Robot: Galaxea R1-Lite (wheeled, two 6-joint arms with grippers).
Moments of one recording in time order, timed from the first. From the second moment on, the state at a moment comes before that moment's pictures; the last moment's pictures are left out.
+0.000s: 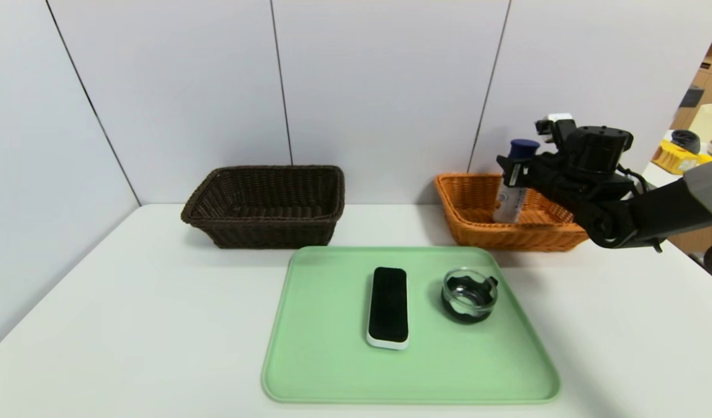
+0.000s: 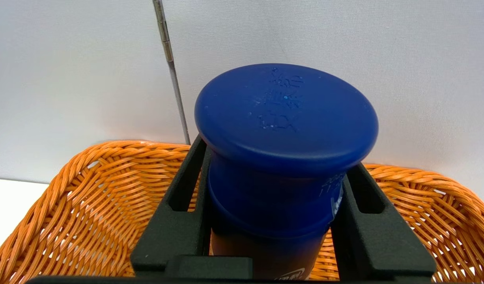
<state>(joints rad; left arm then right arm) 0.00 0.00 0.00 0.00 0.00 0.00 0.04 2.16 -1.30 -0.83 0.03 -0.04</state>
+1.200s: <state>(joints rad) 0.00 0.00 0.00 0.00 0.00 0.00 0.04 2.02 -1.21 -0.82 0.03 -0.03</state>
